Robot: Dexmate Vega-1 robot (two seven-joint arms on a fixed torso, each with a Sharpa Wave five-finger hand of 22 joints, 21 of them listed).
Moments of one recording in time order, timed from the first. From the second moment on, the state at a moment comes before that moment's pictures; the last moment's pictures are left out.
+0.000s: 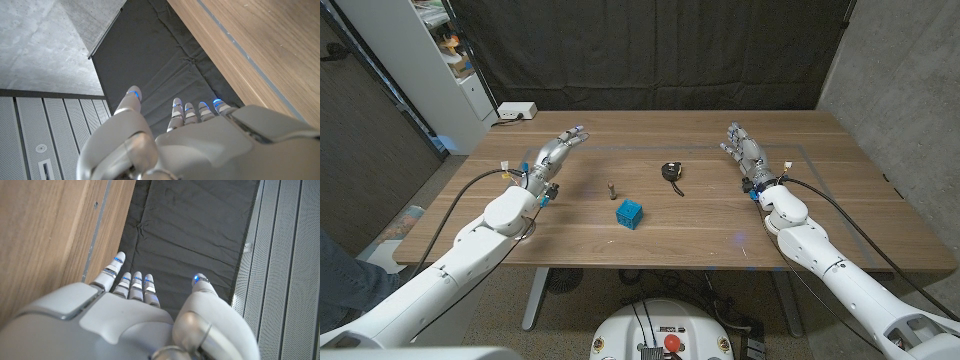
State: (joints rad) left arm 1.03 0.75 0.31 -1.59 -0.42 -0.29 0.09; left_hand 0.50 0.05 0.43 -0.18 0.20 0.08 0.05 0.22 0.18 -0.09 0.06 0.21 0.20 -0.14 0.08 0.19 0.17 -0.17 0.08 0.20 0.17; right arm -0.91 -0.50 -0.38 -1.41 0.61 0.32 -0.06; right_hand 0.35 0.00 0.29 -0.04 0.27 0.15 0.08 0.19 0.18 0.10 0.09 0.19 0.19 0.02 0.03 0.20 0.21 0.29 0.01 0.19 0.17
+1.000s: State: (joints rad) left arm 1.14 0.81 0.29 -1.71 -0.34 -0.23 0.17; left_hand 0.59 0.03 0.45 -0.19 0.20 0.10 0.02 0.22 0.18 -0.10 0.05 0.21 0.20 -0.15 0.08 0.19 0.18 -0.17 0.12 0.19 0.17; right arm -0.92 -0.51 -0.38 -1.42 0.60 0.32 -0.05; right_hand 0.35 0.00 0.29 -0.05 0.26 0.15 0.07 0.19 0.18 0.10 0.09 0.19 0.19 0.02 0.03 0.20 0.21 0.29 0.01 0.19 0.17
